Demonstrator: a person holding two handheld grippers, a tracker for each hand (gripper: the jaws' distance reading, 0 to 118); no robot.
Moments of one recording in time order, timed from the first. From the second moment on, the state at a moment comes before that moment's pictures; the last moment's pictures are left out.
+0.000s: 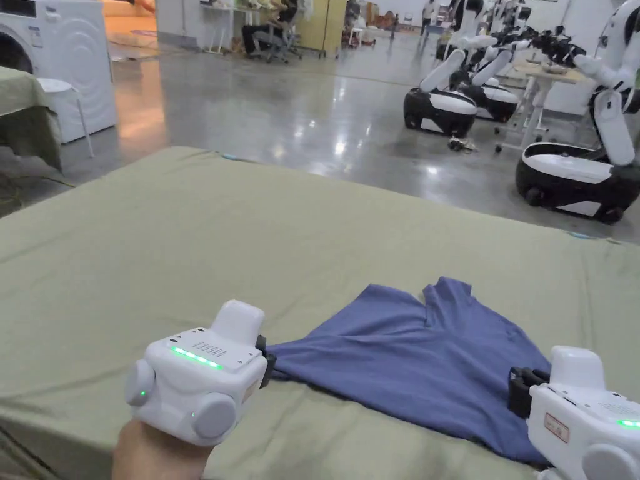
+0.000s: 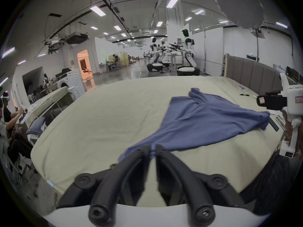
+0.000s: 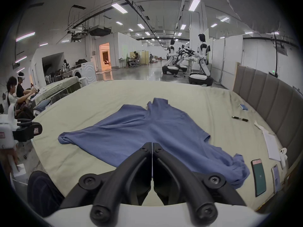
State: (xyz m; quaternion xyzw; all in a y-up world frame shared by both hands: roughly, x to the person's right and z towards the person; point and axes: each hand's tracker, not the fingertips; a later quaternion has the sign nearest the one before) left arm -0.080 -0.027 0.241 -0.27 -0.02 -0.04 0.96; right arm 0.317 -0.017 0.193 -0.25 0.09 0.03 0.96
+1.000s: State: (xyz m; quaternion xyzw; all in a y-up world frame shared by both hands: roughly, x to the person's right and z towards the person) left arm -0.123 -0.085 0.143 -0.37 -0.04 -0.04 0.93; right arm 0.354 -0.047 -0.034 -0.35 0.05 0.08 0.93
